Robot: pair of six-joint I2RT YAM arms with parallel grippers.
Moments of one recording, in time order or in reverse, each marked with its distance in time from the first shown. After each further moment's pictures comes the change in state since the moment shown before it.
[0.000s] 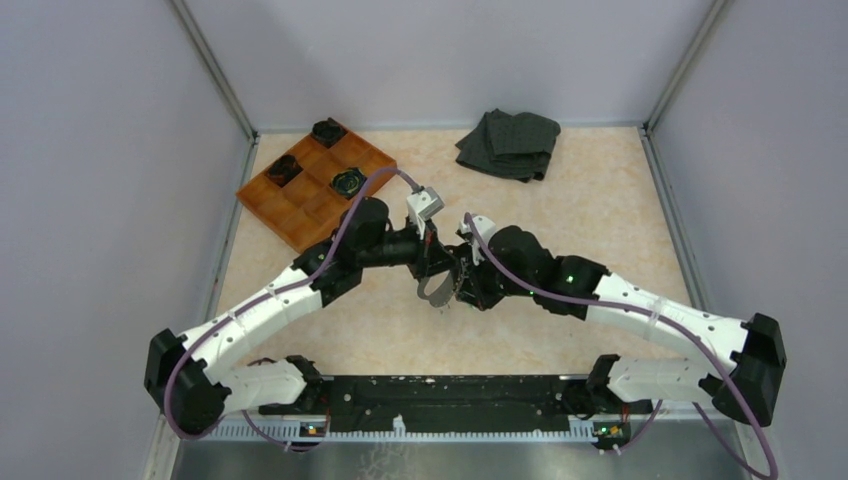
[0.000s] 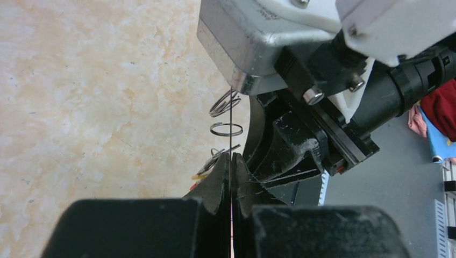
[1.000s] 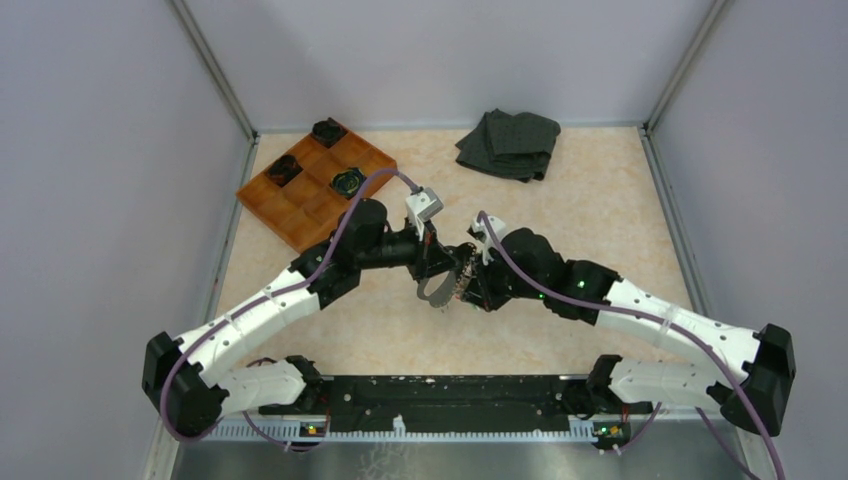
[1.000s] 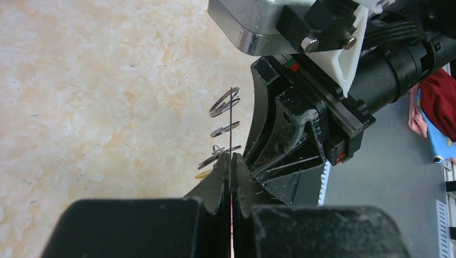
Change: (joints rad) left arm -0.011 -0.022 0.000 -0.002 -0.012 0.003; right arm -0.021 -0.072 -0.042 0.008 -0.007 0.058
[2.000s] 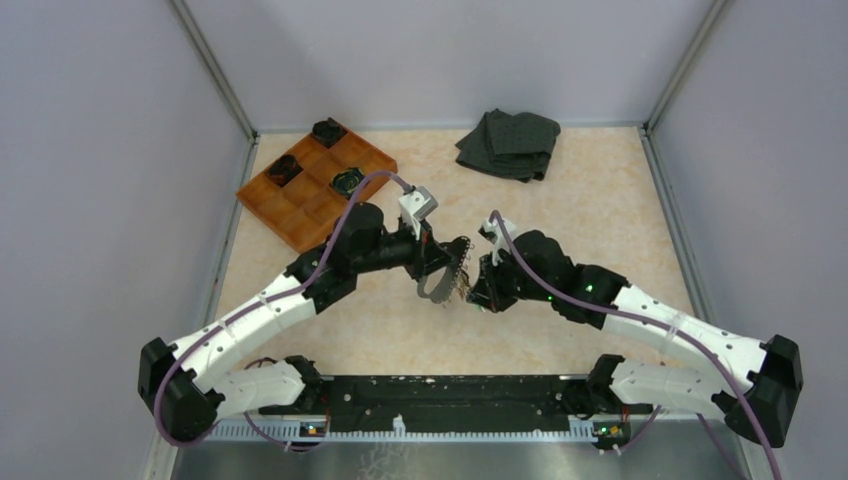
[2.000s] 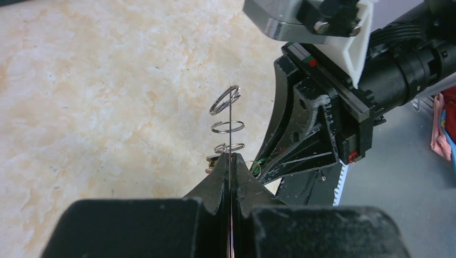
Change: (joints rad) left arm -0.005 -0.037 -0.013 -0.008 -0.104 -0.005; right arm -0.049 -0.058 -0.069 0.026 -0.039 0.036
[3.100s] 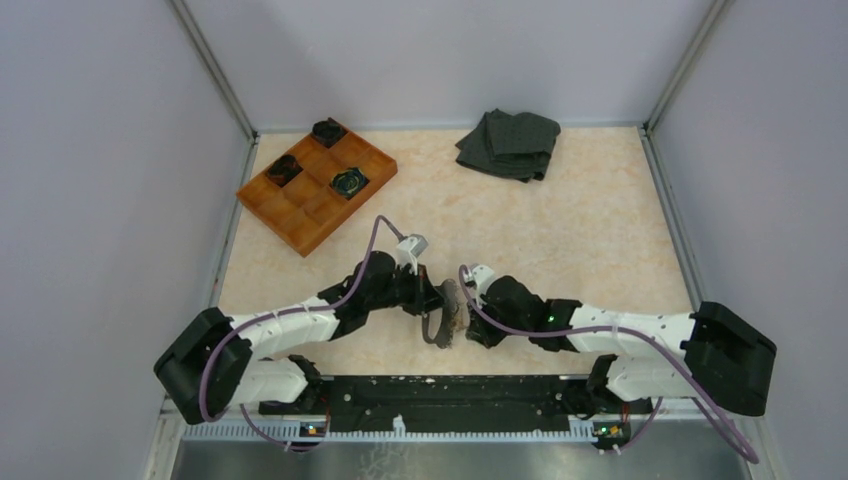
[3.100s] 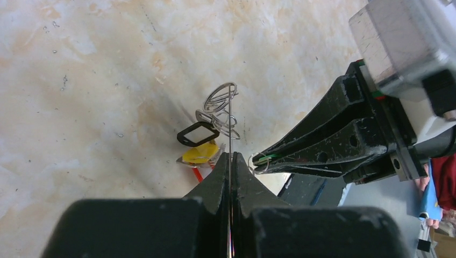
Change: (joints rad) left arm -0.004 0.132 -0.471 0.430 -0.089 -0.350; right arm 0.115 0.180 -0.356 0.385 0.059 -0.058
